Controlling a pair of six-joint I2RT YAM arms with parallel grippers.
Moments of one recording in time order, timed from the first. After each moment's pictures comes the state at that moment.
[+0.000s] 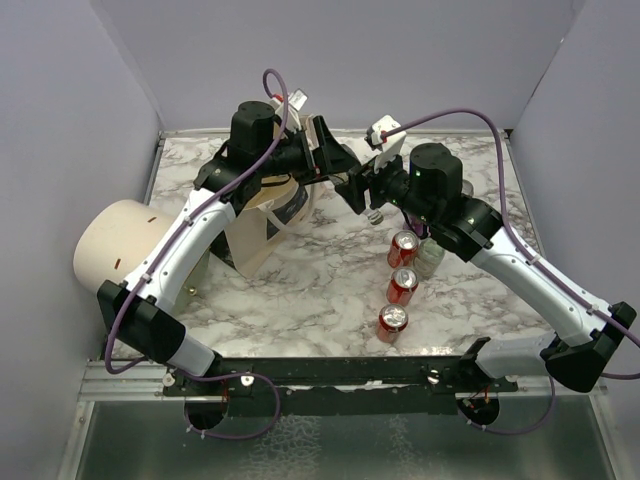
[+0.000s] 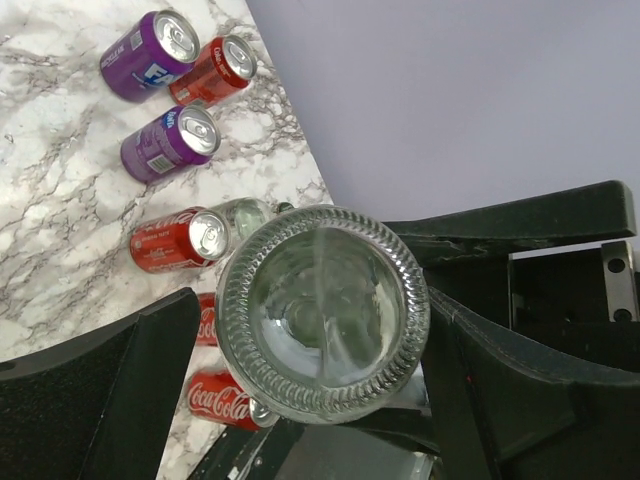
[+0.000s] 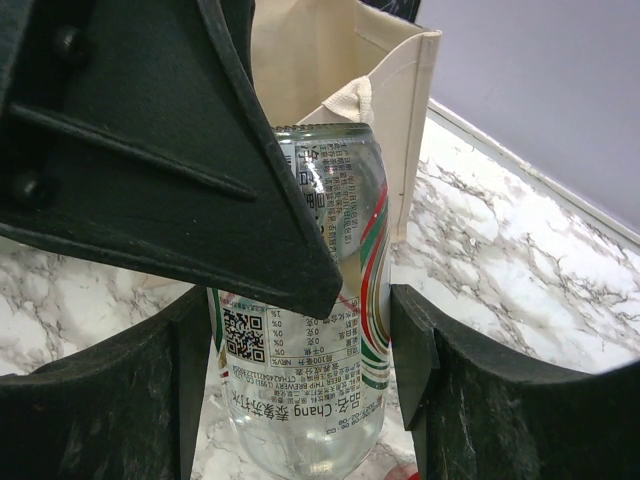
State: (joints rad) left arm -0.49 1.49 1.60 -0.40 0.60 -0.81; right arm 0.77 1.28 1.40 -0.31 0.03 -0.04
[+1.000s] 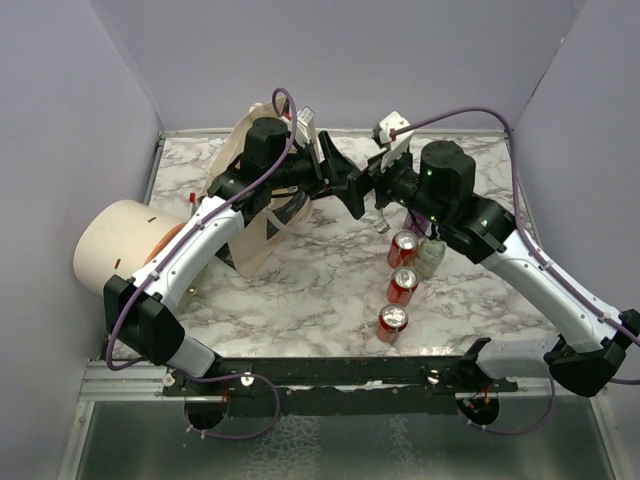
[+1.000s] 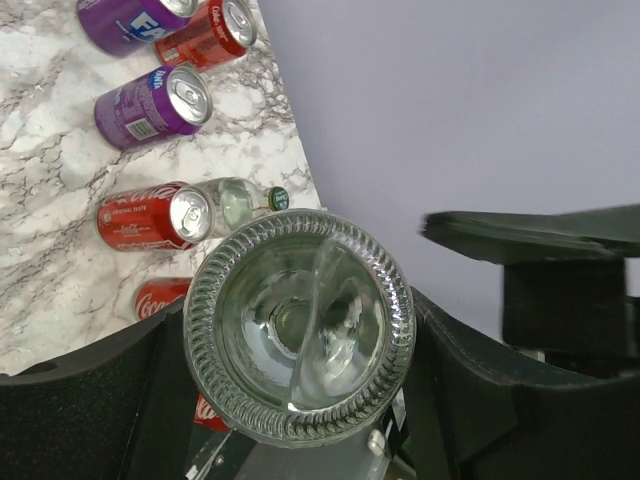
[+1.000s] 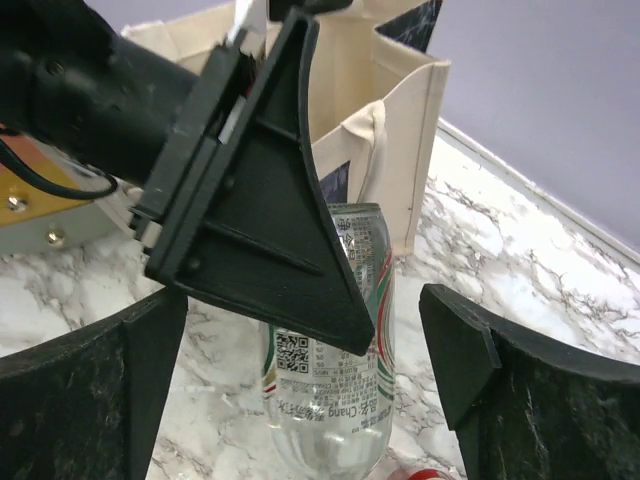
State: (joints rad) left arm -0.53 1.48 1.47 -0.30 0.58 -0.95; right arm 0.77 1.26 1.43 -0.36 0.01 -0.04
